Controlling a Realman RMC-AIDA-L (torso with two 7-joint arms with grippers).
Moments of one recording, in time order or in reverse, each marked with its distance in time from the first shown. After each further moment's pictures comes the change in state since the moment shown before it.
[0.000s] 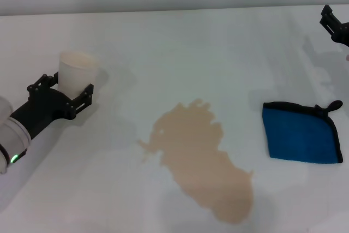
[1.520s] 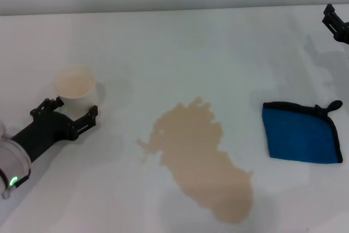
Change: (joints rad) left arm 0.052 0.004 0.087 -0.018 -0.027 -0.035 -0.135; right arm -0.006 -0.002 0.000 -0.007 0.000 -0.002 0.000
